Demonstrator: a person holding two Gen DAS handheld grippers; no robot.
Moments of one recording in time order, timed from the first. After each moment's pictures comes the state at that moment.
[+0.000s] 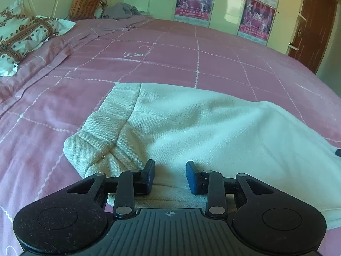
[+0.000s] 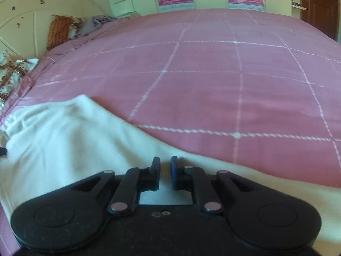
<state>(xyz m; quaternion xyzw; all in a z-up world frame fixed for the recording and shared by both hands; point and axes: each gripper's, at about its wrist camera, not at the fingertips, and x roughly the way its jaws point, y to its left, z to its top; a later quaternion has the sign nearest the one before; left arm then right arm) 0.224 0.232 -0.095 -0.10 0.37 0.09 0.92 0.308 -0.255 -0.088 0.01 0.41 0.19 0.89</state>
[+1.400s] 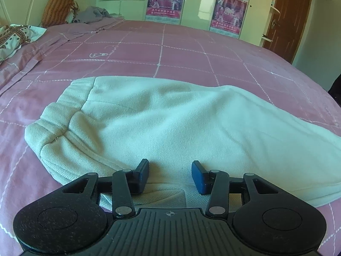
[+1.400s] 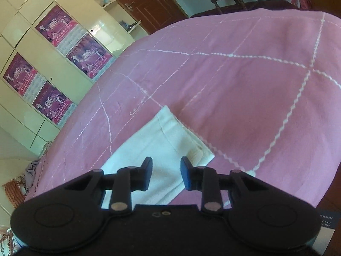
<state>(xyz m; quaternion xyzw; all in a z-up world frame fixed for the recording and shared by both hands) 0.209 0.191 -0.103 -0.08 0.36 0.02 0.93 0.117 -0.569 -0.091 0.38 0.29 -0.09 0.88</state>
